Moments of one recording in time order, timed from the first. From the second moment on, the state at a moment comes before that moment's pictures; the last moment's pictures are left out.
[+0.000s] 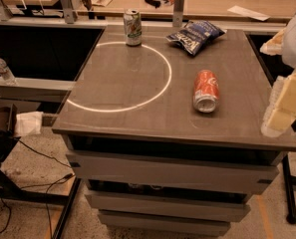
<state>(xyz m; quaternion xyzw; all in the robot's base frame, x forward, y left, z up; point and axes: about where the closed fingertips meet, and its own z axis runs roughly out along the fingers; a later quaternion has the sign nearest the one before) 0.438 -0.217 0.976 -0.60 0.78 -0.03 0.16</state>
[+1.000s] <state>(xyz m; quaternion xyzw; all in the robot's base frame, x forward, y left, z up) 0.482 -0.209 0.956 -0.55 0.82 -0.05 0.10</state>
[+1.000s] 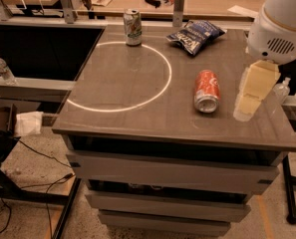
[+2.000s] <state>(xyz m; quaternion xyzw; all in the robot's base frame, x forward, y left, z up) 0.529 -0.229 0.948 -0.35 0.93 -0.09 0.07</state>
